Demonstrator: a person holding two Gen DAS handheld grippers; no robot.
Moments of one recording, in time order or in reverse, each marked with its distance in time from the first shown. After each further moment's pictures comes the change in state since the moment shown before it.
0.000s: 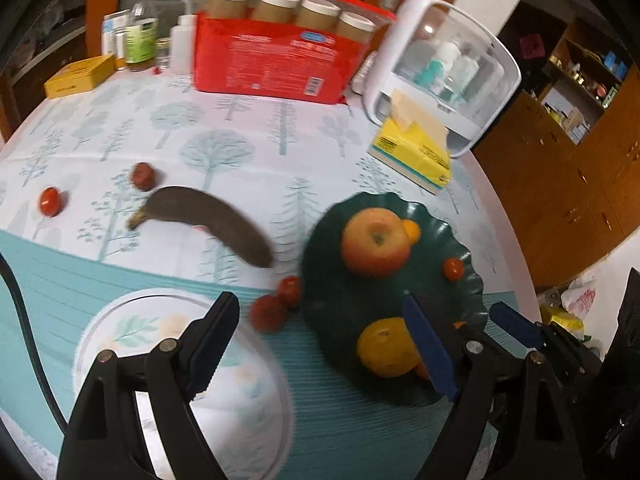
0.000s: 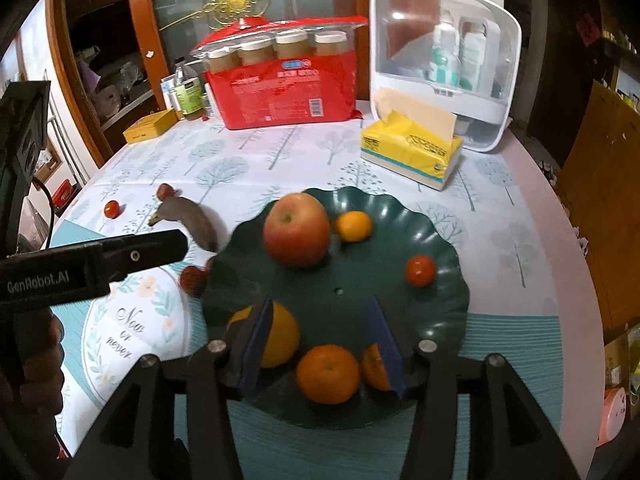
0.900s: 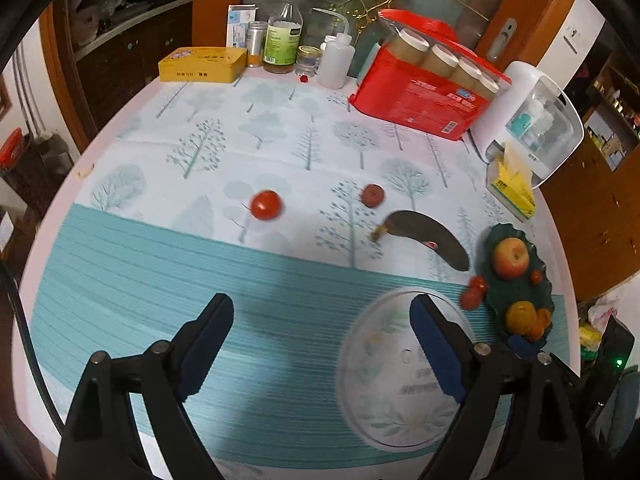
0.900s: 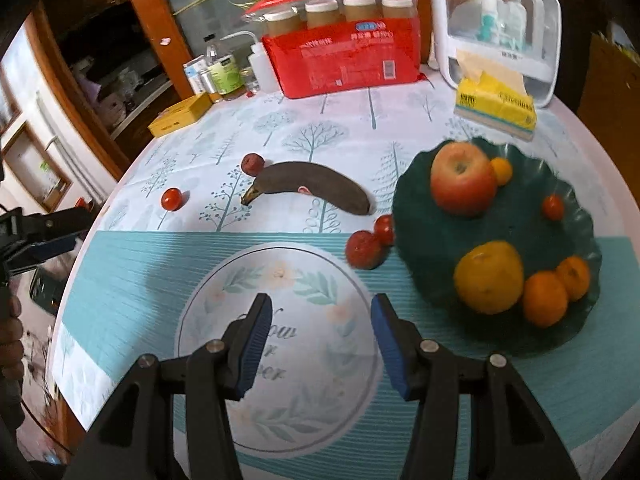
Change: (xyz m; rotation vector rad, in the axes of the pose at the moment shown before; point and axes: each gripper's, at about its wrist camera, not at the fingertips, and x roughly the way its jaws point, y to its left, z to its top) left arm -0.108 0.222 0.025 -0.057 0.028 0.134; right arm 0.028 0.154 -0.017 0.168 0.081 0.059
